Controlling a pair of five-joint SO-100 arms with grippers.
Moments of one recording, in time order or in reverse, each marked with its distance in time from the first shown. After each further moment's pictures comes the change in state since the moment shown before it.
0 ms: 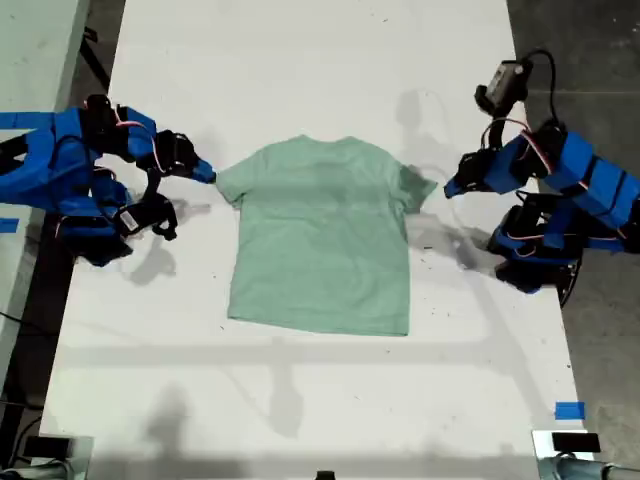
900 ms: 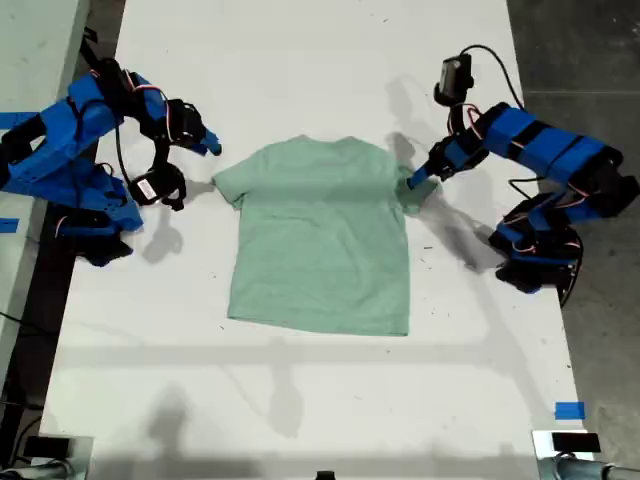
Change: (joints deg) arm 0 -10.3 -13.8 -12.2 5.7 11.1; arm 1 19.4 -32.5 5.8 -25.4 -26.2
